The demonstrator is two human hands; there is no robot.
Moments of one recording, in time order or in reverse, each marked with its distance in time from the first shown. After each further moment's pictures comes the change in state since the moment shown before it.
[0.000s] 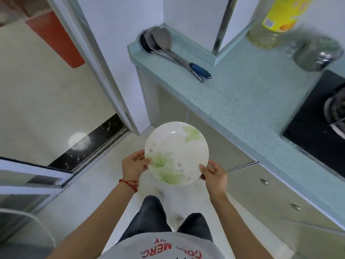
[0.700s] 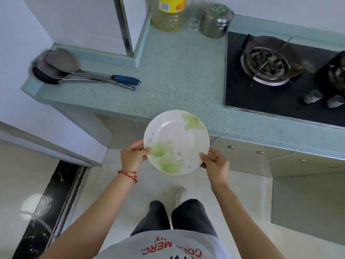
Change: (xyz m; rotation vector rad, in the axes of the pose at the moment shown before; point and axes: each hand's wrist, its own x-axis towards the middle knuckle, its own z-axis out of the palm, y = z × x) left_hand 0.066 0.042 0.125 0.328 -0.542 0.029; right_hand 0.006 -0.028 -0.030 0.238 0.516 -0.048
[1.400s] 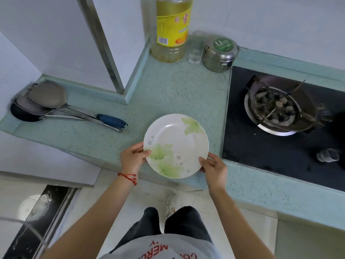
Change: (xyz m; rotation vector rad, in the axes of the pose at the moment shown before) left_hand 0.124 0.068 0.099 -0.039 0.102 -0.001; right_hand 0.169 -0.070 0.023 -0.062 -0.035 0.007
